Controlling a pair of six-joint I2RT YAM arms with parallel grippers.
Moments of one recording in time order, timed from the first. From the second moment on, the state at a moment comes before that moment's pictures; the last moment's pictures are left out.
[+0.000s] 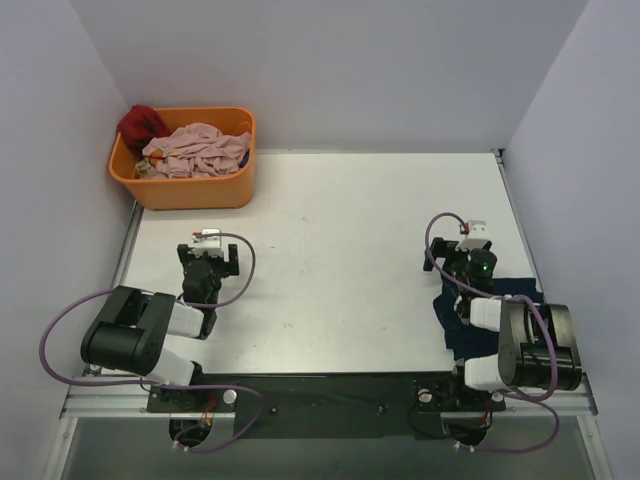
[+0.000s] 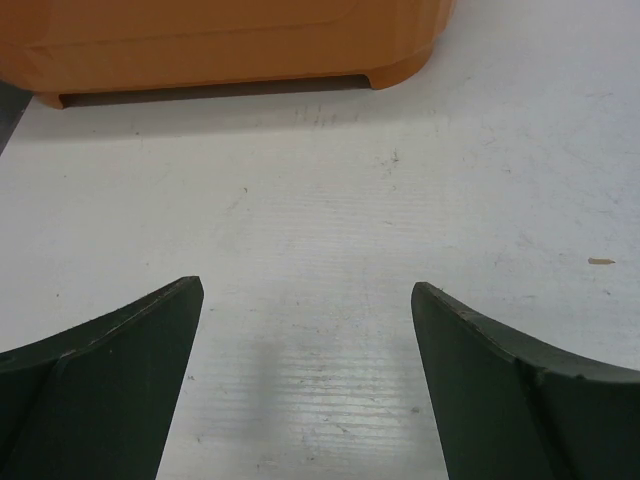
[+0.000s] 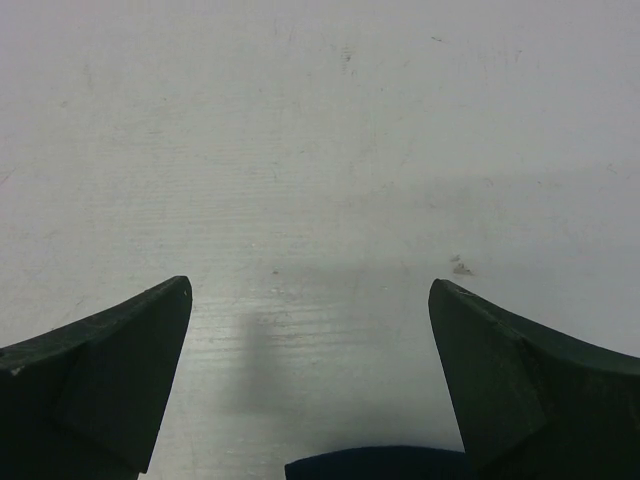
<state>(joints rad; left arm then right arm) -0.21 1.50 0.19 1.13 -0.29 0.03 -0.08 1.40 0.23 0.81 -0.10 0.04</state>
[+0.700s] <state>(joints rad) -0.23 0.76 0.59 0.33 0.09 0.16 -0.27 0.85 0.72 0.14 -0.36 0.46</state>
